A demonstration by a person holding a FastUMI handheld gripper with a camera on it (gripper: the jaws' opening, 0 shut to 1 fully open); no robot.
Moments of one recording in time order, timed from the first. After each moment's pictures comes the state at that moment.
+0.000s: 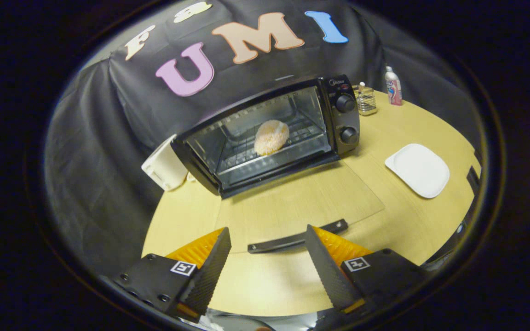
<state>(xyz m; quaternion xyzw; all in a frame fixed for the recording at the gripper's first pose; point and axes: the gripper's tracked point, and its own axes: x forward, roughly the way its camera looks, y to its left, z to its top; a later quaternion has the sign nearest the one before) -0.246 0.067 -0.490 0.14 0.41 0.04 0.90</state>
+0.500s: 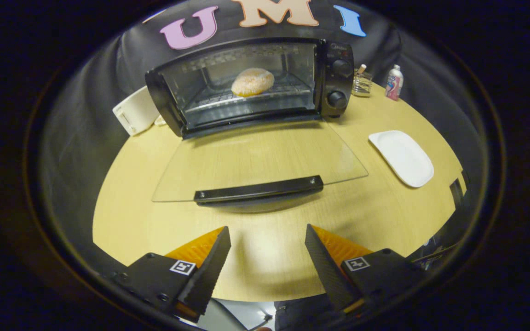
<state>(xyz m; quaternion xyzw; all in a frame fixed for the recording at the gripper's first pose) -0.282 0.035 -0.554 0.02 0.51 0.01 0.86</state>
